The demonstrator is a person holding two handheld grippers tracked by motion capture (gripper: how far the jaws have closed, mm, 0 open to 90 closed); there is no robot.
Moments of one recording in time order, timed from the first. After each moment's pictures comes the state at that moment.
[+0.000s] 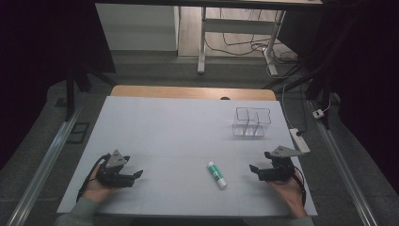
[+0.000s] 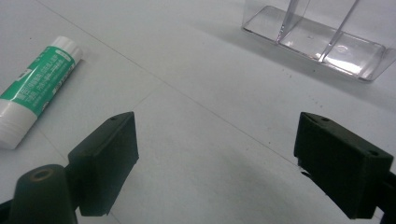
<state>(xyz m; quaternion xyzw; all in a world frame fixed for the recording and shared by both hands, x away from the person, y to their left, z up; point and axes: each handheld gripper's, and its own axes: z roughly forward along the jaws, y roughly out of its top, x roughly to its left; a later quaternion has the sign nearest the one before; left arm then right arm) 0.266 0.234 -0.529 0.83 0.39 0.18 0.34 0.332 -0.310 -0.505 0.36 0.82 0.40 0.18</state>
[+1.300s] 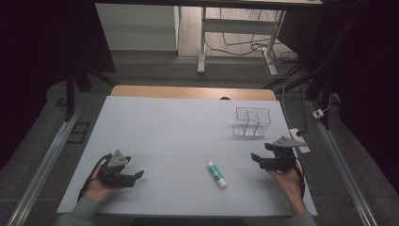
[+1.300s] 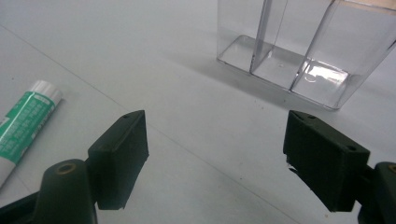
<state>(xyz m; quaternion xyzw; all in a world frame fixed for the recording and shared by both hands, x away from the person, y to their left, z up) 0.267 0.231 -0.532 0.83 0.40 0.17 0.34 0.355 -0.312 -0.489 0.38 0.80 0.42 0.19</state>
